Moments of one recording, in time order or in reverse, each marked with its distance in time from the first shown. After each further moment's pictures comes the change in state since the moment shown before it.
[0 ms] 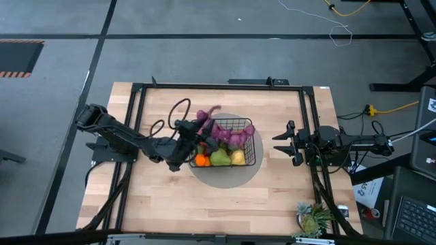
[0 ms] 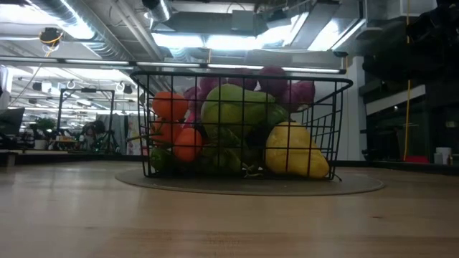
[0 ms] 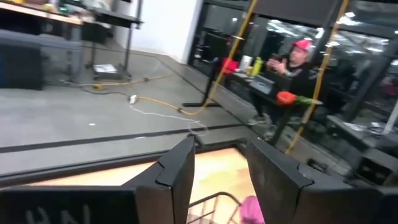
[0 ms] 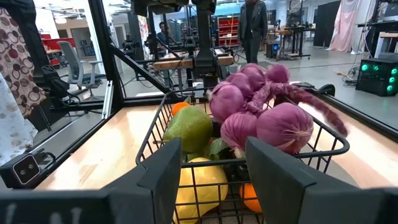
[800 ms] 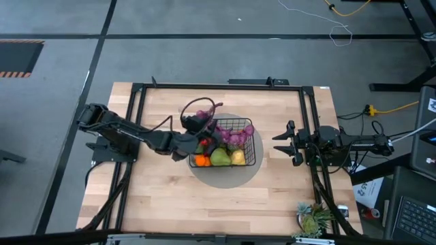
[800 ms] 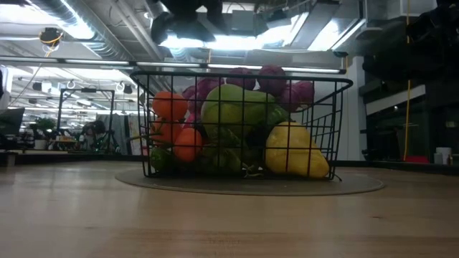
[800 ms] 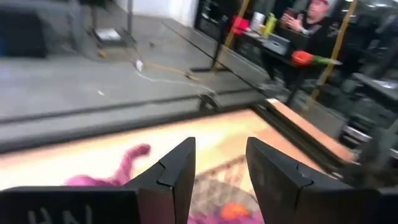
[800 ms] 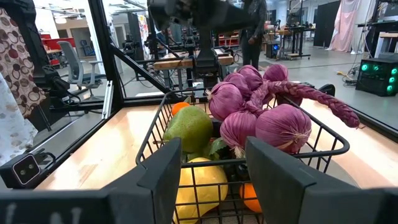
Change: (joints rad) left arm 0.119 0.011 0.000 -0.469 0.197 -0.415; right arm 0.000 0.000 0.000 0.000 0.000 0.000
